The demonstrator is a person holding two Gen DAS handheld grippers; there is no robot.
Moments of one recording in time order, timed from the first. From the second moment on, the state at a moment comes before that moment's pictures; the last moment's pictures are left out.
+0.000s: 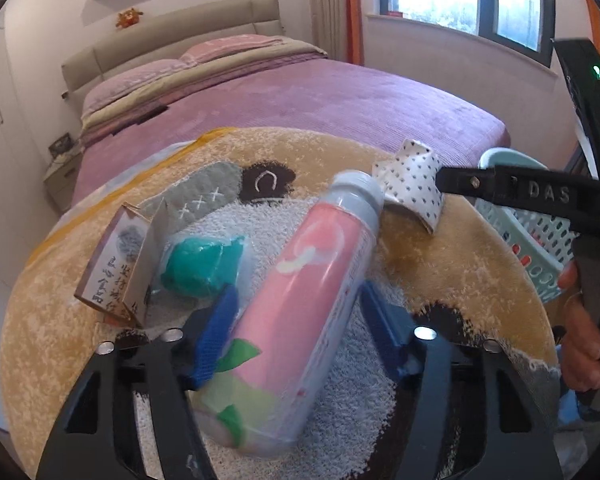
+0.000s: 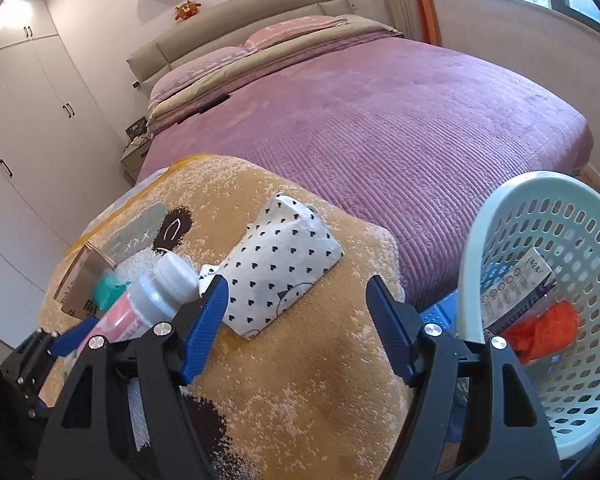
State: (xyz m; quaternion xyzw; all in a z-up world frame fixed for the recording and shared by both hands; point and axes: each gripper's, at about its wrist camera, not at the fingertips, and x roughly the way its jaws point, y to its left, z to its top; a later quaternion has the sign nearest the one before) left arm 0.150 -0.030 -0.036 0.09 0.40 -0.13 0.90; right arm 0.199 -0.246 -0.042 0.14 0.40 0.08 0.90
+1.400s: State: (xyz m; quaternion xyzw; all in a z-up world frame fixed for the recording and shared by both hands) left arm 0.073 -0.016 -0.053 -0.02 0.40 -0.14 0.90; right arm 0.198 -0.214 -0.043 0.12 0.39 0.08 0.91
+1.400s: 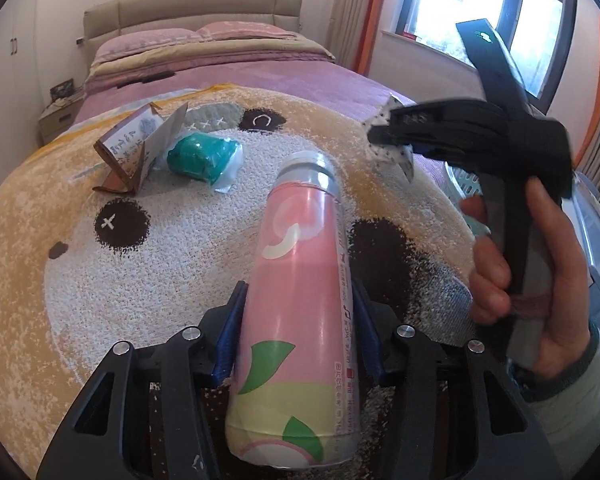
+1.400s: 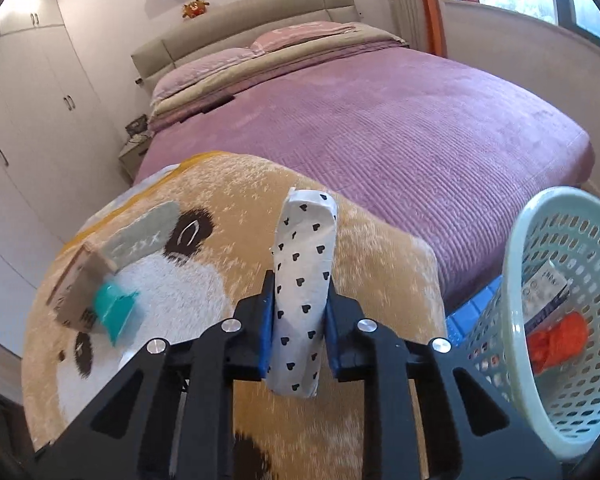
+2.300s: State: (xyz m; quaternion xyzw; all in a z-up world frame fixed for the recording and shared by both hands) left arm 0.100 -0.125 0.000 -0.01 0.33 -0.24 0.91; right arm 0.094 -0.376 -0.002 0.16 0.29 -0.05 0.94
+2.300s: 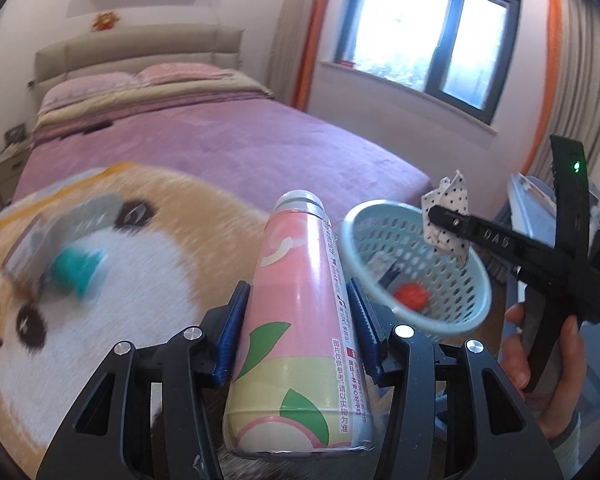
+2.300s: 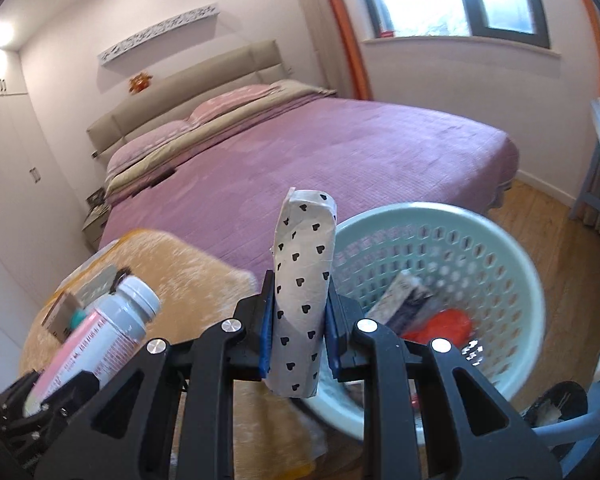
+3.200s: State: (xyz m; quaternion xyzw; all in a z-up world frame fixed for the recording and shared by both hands) left arm 0.178 -0.260 -0.035 -0.01 0.39 -0.34 0.85; right arm 0.107 -0.459 -0.076 0.24 0.36 -0.13 0.89
